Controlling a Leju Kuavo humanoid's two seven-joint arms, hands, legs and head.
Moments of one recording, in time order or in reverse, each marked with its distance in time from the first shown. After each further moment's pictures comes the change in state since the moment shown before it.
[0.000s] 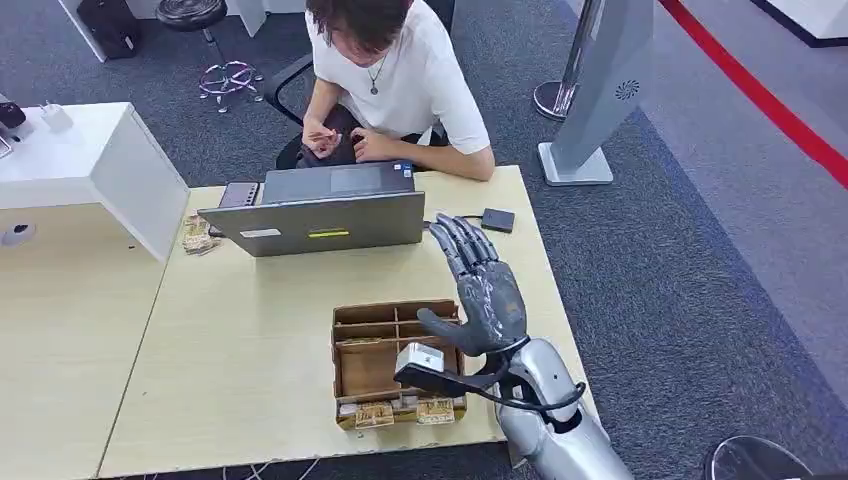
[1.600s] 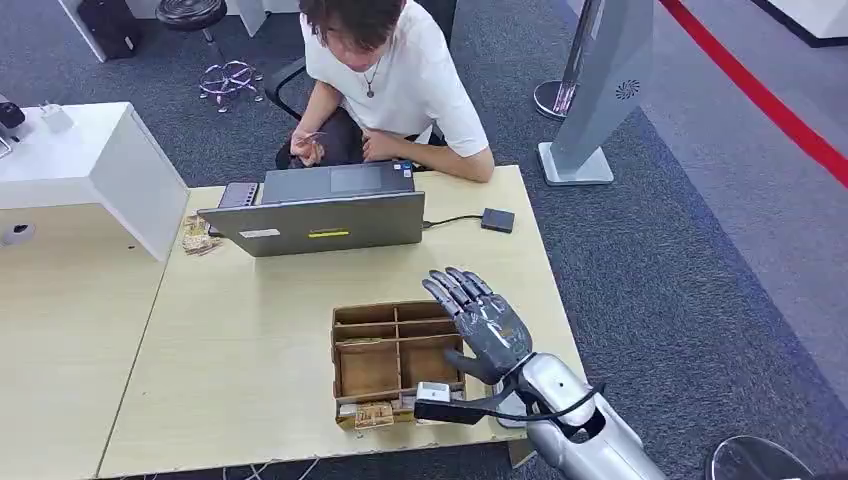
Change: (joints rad) left arm -0.002 0.005 0.000 0.000 -0.002 -0.001 -0.007; right arm -0.010 -0.161 0.089 0.079 0.096 0.159 0.038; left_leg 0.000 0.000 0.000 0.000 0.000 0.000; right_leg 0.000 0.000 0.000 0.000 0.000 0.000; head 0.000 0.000
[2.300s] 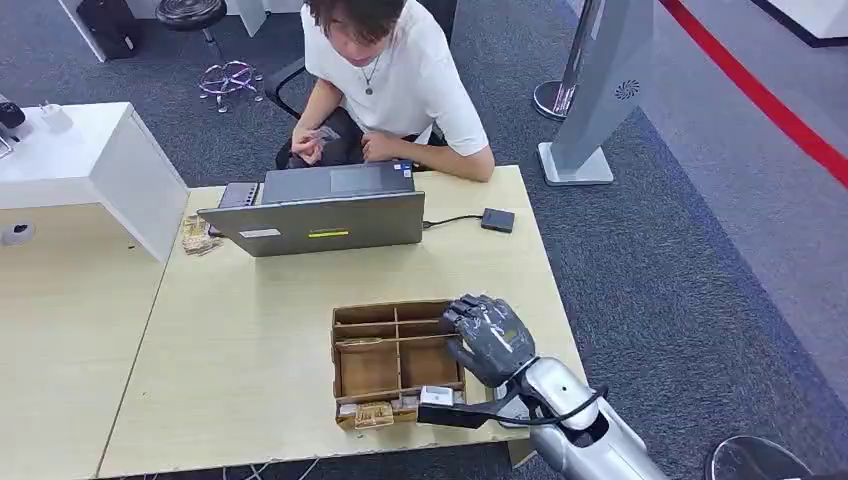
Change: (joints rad) left arm 0.001 0.001 0.000 0.000 0.002 0.000 -0.001; right arm 0.013 -0.016 0.003 -0.002 -0.010 0.000 0.007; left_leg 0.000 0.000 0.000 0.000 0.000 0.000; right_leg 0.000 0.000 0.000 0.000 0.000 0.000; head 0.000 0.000
